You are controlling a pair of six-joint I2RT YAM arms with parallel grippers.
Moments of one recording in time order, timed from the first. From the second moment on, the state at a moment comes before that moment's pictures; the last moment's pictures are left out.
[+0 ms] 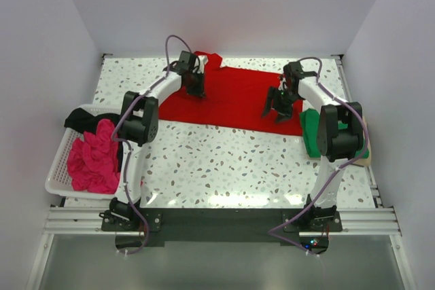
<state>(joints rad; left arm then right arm) -0.32 2.37 1.95 -0.52 0.24 -0.22 0.13 1.98 1.53 -0.86 -0.28 0.40</state>
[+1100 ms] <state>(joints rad) -0.36 2.43 2.10 -0.49 0.27 -0.18 0.13 1.98 1.53 -0.87 -0.28 0.40</state>
